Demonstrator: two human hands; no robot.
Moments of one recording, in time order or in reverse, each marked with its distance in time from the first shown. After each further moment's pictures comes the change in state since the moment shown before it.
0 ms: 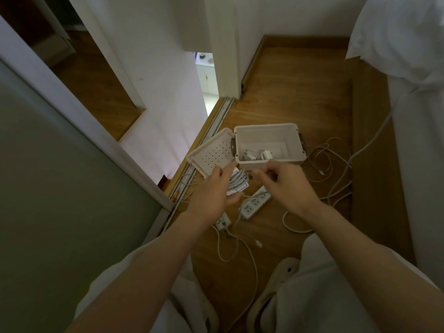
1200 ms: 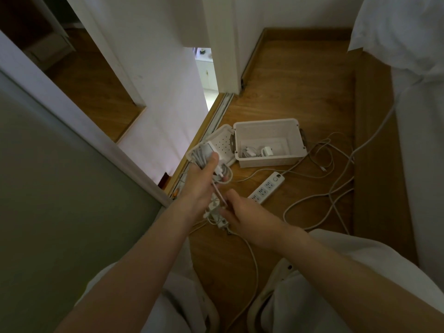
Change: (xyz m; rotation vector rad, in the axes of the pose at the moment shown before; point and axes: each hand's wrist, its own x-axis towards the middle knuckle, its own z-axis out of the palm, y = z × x) left_hand 0.015 0.022 -0.029 -1.394 0.163 -0.714; right_hand -0.026 -0.014 0.054 0.014 -0.451 -0.137
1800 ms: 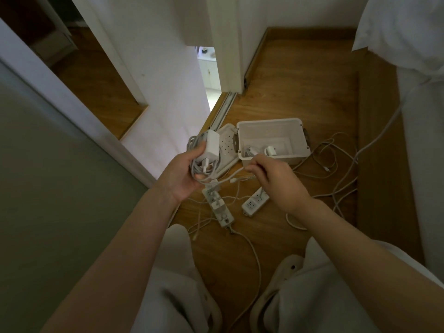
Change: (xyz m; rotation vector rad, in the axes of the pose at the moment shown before) left_hand -0.004 0.040 -0.034 -0.230 -0.248 -0.186; right_hand 0.017 0.023 -0.050 -0.107 0.437 -0.064
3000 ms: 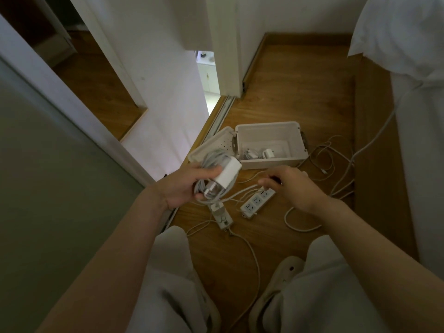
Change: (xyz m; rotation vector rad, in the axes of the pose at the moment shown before) left_hand 0.001 0.000 -0.021 0.604 -0.305 -0.129; right_hand -0.010 0.013 -0.025 -0.086 -0.245 0.163
